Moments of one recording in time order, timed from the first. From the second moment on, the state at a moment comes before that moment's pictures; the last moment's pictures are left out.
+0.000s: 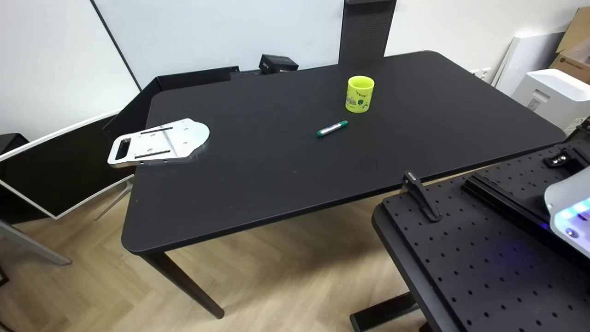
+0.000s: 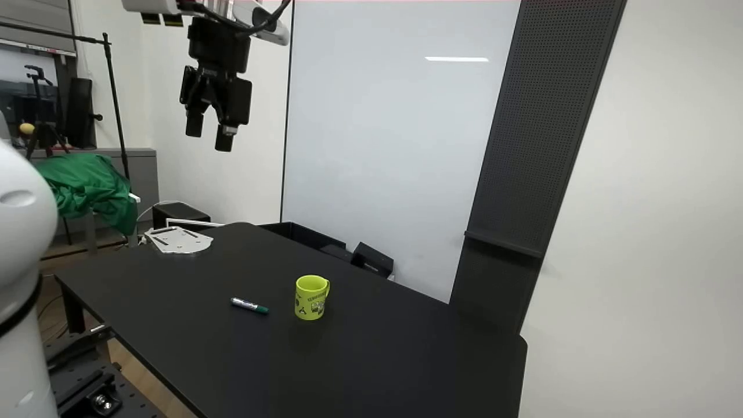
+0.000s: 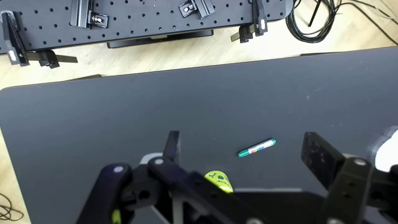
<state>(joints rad) 0.06 -0.80 0.08 -2.56 0.18 1.70 0.23</state>
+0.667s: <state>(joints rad) 0.05 -0.79 0.09 -2.56 0.18 1.70 0.24</state>
